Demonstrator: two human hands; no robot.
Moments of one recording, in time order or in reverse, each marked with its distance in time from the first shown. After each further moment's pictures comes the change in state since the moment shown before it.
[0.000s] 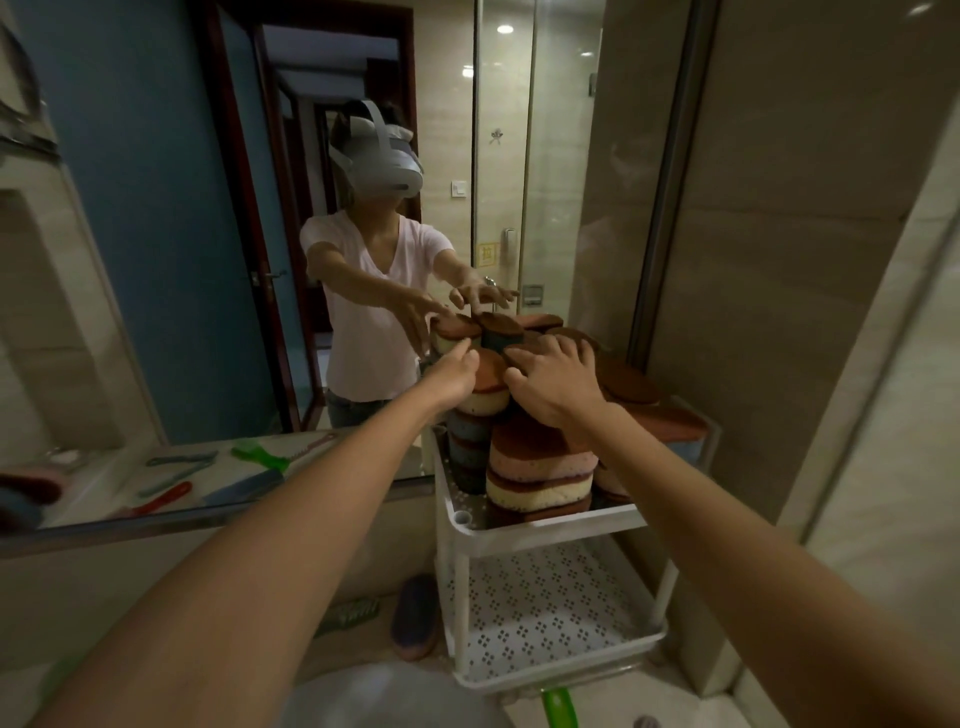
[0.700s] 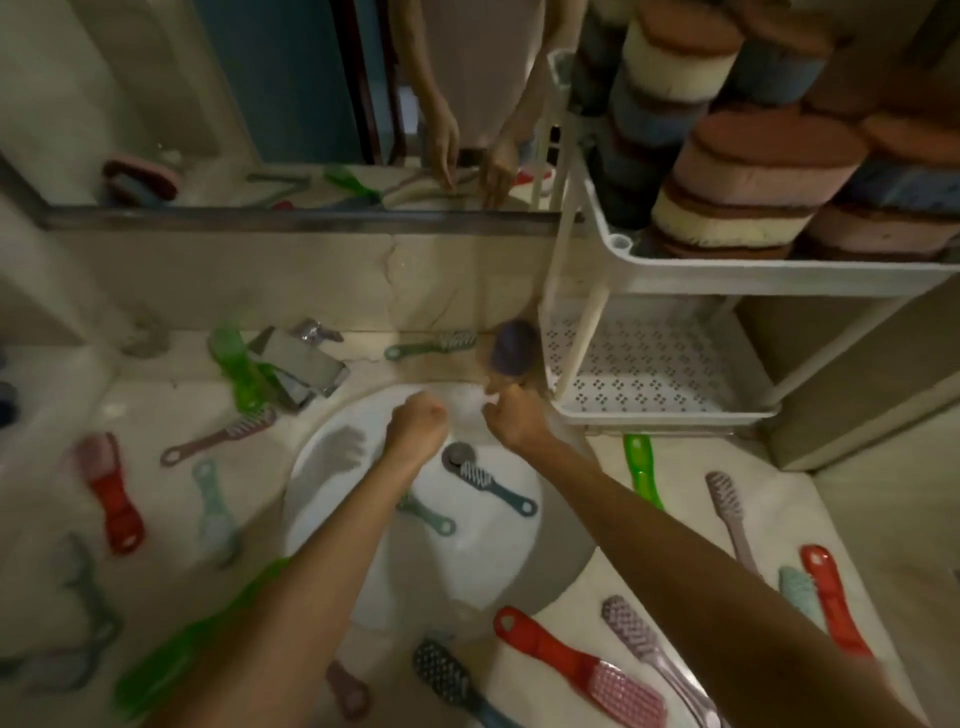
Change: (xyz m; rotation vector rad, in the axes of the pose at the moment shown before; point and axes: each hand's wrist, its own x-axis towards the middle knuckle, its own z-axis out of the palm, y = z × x) left_hand -0.179 -0.275 0.089 0.099 0.010 -0.659; right_hand -0.151 -0.099 0.280 0.426 -0.546 0.071
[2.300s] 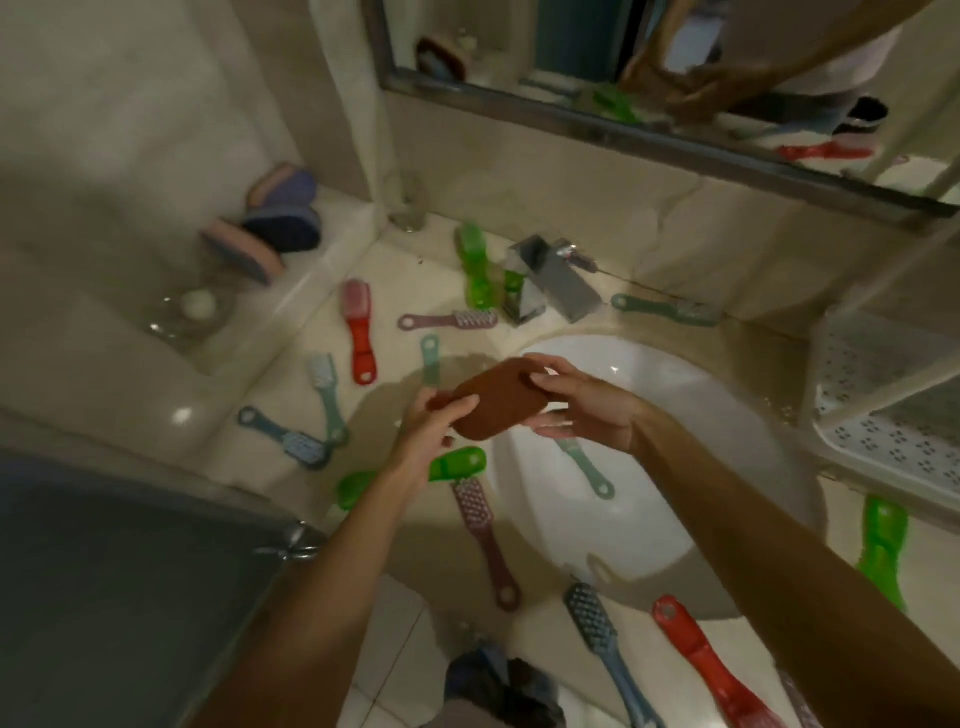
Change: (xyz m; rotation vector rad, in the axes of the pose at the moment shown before) left_hand -0.073 -0.214 -0.063 -1.090 0.308 -0.288; right_hand -0.016 -0.113 0.097 0.744 -0.916 0.073
